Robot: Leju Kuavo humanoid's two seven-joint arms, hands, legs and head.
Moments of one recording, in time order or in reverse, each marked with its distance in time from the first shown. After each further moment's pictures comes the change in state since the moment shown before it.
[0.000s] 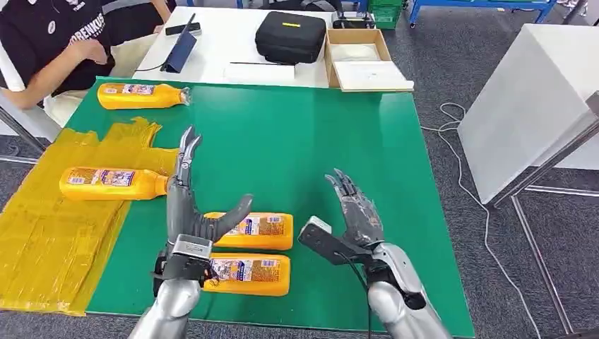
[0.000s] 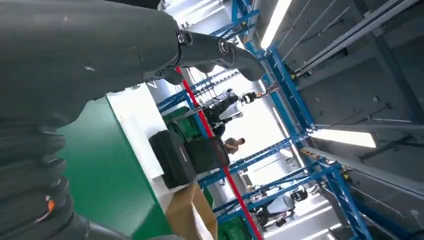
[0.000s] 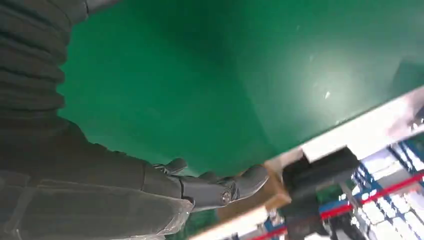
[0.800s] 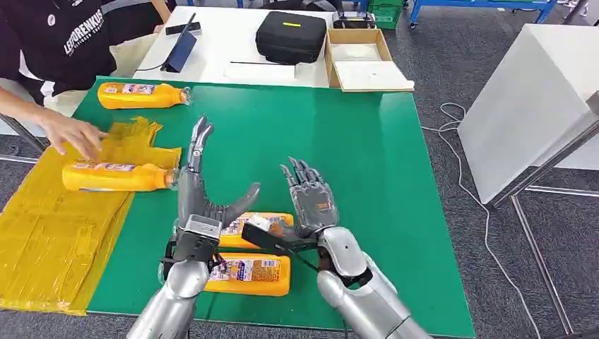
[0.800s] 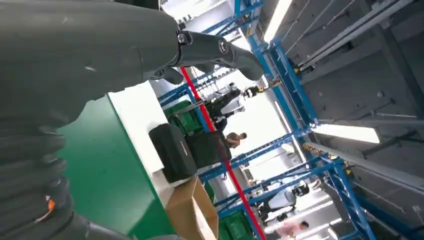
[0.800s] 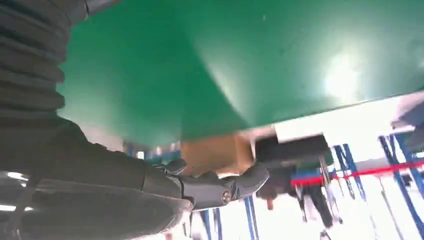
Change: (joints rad) left arm -0.089 -0.006 -0.001 0.124 0.044 0.013 -0.021; right arm -0.200 0.156 0.213 0.308 0.329 -0.159 0.140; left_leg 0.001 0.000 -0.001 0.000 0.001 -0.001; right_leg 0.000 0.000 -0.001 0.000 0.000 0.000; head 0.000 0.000
